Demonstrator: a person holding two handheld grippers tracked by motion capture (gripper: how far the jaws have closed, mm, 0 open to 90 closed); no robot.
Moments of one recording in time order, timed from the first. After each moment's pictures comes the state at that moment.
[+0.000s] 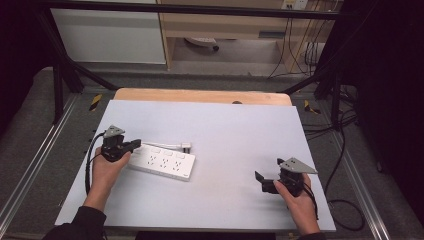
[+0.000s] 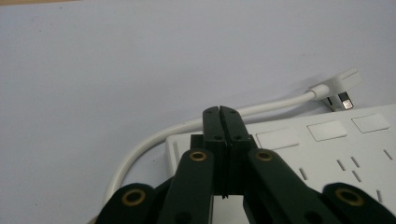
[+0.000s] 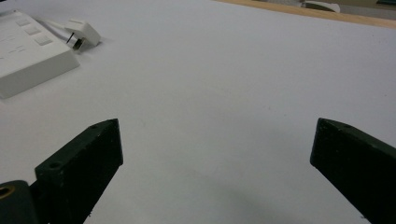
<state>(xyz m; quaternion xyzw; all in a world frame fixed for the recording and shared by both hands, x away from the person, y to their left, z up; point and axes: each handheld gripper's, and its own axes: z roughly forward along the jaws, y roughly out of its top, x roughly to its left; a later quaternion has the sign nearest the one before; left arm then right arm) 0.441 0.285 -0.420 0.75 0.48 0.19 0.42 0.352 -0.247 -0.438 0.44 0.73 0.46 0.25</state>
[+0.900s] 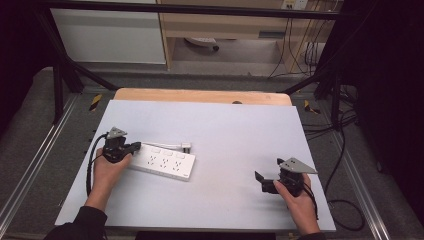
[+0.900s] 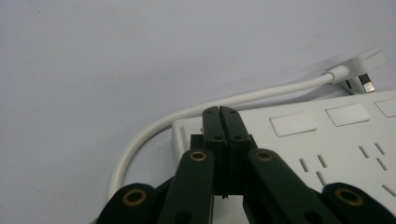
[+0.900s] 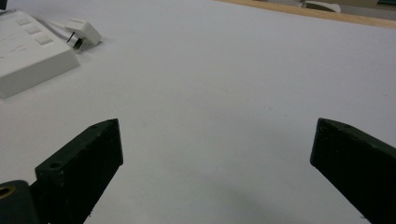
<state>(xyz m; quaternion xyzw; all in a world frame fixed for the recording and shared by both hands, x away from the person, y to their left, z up) 0.443 0.285 -0.428 0.76 0.49 0.19 0.39 0.352 -0.246 -0.438 0.44 0.73 0.46 0.25</state>
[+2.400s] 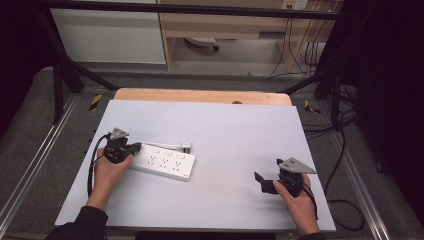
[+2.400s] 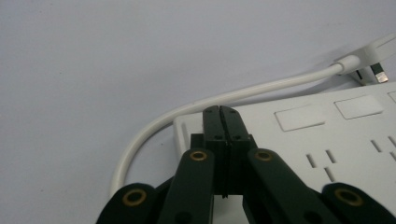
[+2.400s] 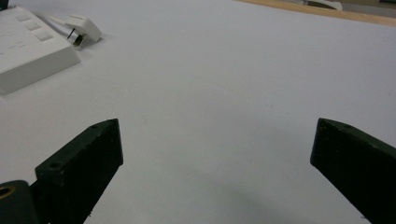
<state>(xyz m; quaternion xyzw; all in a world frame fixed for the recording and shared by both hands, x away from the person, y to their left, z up) 0.443 0.279 -0.430 0.77 0.48 0.19 0.38 0.352 -0.245 -0.439 0.44 0.74 0.45 0.24</state>
